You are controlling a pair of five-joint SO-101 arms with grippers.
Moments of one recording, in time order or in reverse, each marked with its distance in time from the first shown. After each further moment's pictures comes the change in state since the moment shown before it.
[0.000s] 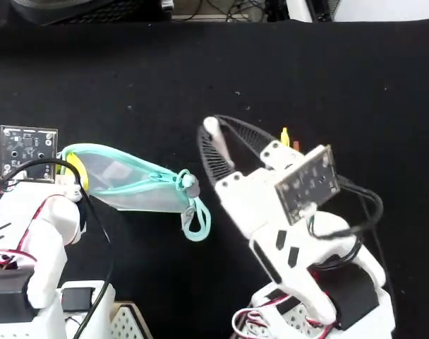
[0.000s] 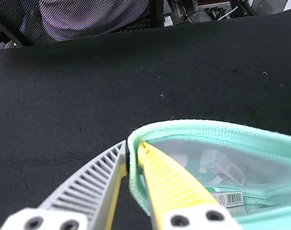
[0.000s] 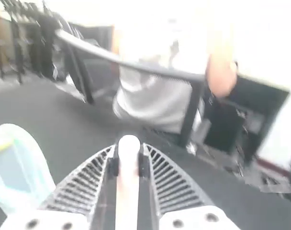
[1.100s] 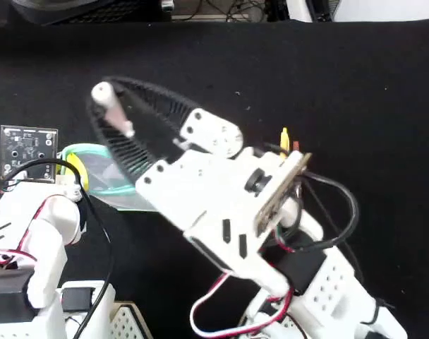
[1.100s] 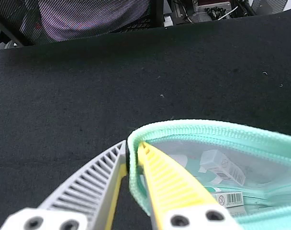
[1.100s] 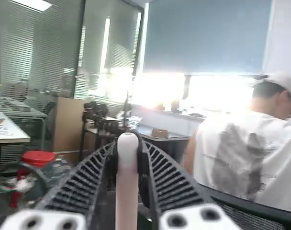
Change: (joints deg) left arm 0.0 0.0 0.0 0.0 0.0; right arm -21.0 18.6 -8.6 -34.8 -0.6
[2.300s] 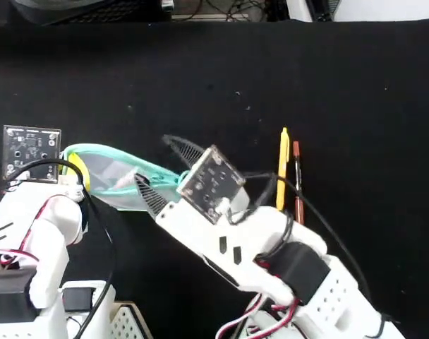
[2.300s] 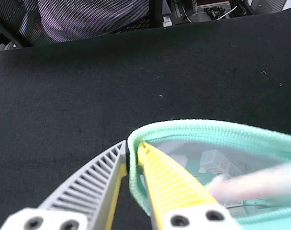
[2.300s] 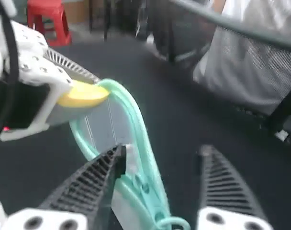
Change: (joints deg) left arm 0.0 0.0 0.0 0.0 0.0; right arm 3.8 -8.8 12.5 37.8 -0.1
